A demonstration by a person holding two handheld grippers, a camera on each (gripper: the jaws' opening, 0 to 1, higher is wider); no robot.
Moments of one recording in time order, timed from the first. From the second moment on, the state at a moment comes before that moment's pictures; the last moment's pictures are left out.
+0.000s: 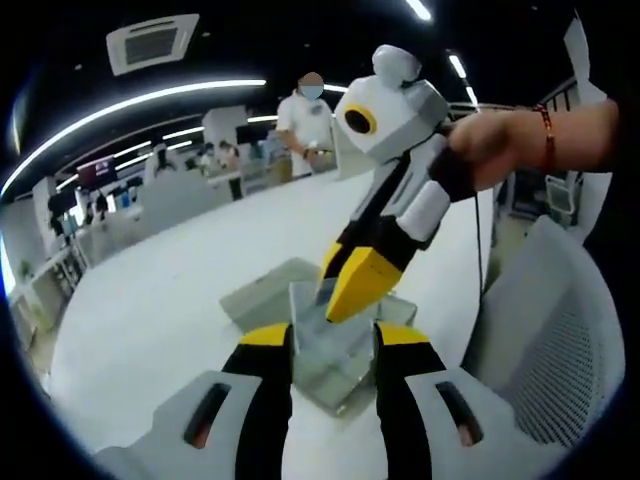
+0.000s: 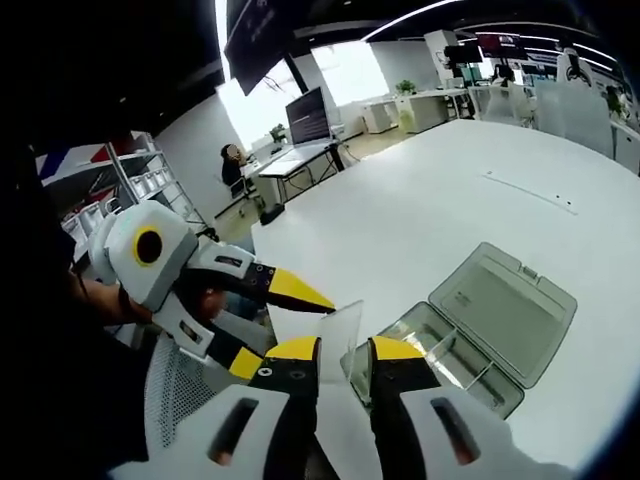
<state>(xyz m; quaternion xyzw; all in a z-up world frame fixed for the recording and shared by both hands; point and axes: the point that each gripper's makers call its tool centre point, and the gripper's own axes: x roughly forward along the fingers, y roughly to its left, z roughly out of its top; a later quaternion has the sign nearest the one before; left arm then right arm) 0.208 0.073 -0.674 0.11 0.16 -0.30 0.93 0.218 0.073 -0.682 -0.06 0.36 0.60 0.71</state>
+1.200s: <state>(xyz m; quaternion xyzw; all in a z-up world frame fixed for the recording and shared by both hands) 0.205 0.074 -0.683 0.12 0.18 -0.30 0.93 0.222 0.076 -0.682 -0.05 0.37 0.59 0.72</state>
